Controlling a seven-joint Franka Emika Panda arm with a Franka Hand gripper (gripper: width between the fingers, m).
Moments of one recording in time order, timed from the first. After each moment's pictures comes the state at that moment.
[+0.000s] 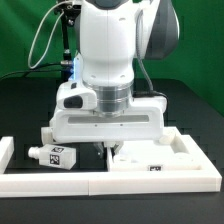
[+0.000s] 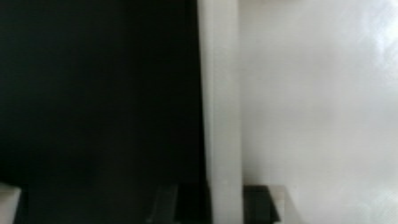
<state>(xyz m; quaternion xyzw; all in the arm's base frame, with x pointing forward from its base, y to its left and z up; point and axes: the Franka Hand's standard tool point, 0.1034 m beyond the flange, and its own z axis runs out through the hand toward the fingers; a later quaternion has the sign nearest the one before) 0.582 -0.021 0.008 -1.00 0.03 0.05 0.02</state>
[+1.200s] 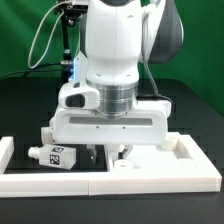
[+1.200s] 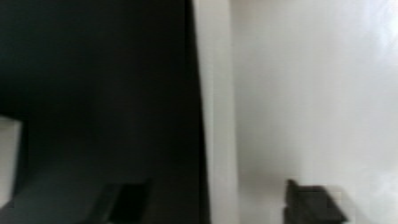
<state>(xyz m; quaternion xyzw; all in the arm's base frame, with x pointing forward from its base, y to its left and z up) 0.593 -0.023 0.024 -1.00 0.03 0.04 0.00</state>
